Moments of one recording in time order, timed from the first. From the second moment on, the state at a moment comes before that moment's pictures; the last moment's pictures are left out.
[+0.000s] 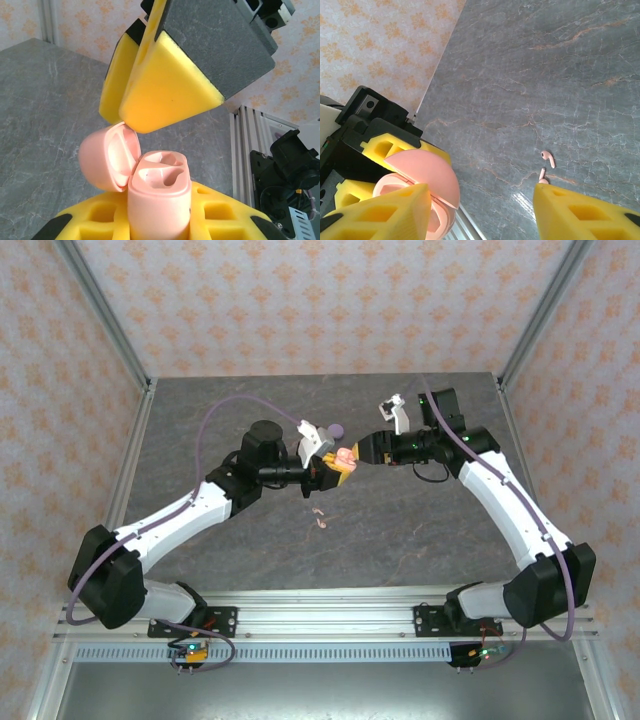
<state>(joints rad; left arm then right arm) -0.59 1.37 0.99 0.05 0.67 -0.04 0.33 1.34 1.30 -0.75 -0.76 0.28</state>
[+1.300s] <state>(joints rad) -0.59 1.17 0.78 0.11 0.64 -0.05 0.40 1.49 1.01 -0.54 -0.57 0.48</state>
